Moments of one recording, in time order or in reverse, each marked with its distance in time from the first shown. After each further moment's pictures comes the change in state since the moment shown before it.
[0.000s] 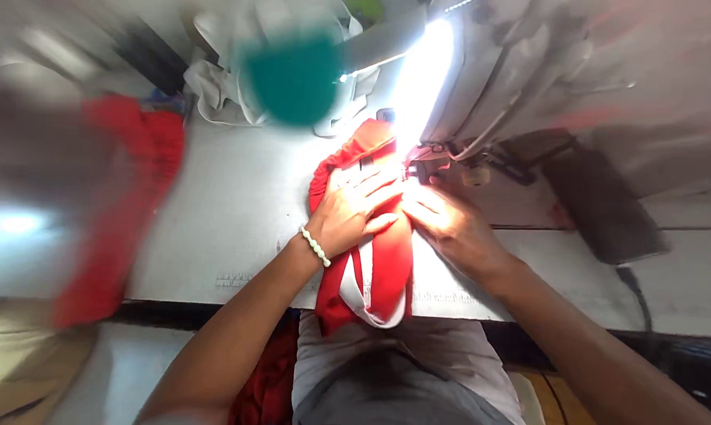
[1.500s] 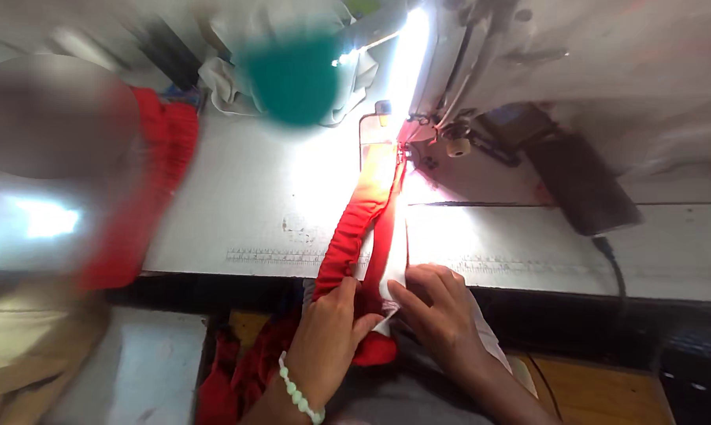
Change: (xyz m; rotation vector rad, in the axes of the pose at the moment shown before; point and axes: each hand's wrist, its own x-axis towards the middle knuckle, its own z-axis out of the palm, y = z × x) left_hand -0.119 0.149 -0.036 -0.254 -0.239 -0.705; right_hand -0.100 -0.118 0.005 0.040 0.194 0.174
